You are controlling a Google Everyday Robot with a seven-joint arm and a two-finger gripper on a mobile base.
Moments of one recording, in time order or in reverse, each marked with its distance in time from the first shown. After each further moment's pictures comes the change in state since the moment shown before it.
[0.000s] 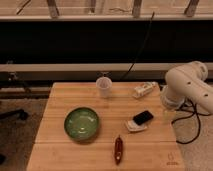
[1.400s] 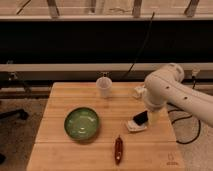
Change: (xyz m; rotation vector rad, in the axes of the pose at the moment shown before) arm -0.075 0.009 0.004 0.016 0.013 -0.117
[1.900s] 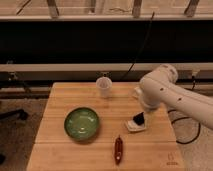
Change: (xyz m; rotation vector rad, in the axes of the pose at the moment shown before) arm -0.018 -0.001 0.003 0.005 0.001 -0.031
